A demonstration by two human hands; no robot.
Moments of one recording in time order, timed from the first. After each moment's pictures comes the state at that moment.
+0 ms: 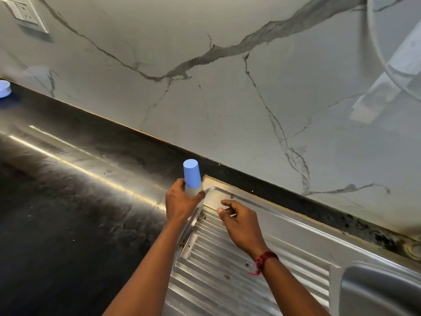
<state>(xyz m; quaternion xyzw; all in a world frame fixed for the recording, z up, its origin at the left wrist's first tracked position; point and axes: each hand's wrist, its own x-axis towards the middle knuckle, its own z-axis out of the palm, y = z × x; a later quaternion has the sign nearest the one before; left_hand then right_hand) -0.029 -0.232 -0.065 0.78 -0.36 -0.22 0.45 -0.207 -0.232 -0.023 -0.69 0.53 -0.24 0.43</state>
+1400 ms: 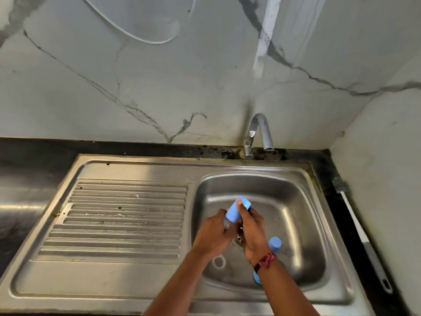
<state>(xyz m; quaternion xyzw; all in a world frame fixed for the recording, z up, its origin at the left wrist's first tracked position) -0.501 -0.075 -0.040 0.61 -0.66 -0.39 0.20 -0.613 -0.073 -0.037 -0.21 0.60 -0.51 0.58</state>
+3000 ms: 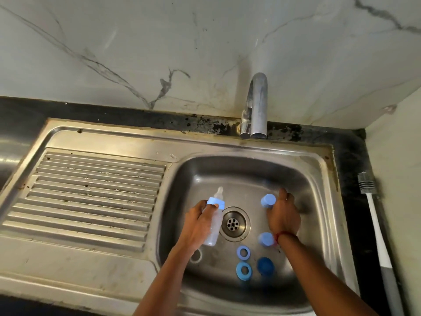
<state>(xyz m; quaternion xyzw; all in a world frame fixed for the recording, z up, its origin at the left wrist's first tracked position) -0.558 -0.112 -0.097 0.70 -0.33 -0.56 0.31 -0.778 -0.157 -0.177 -0.55 0.81 -0.06 0.18</state>
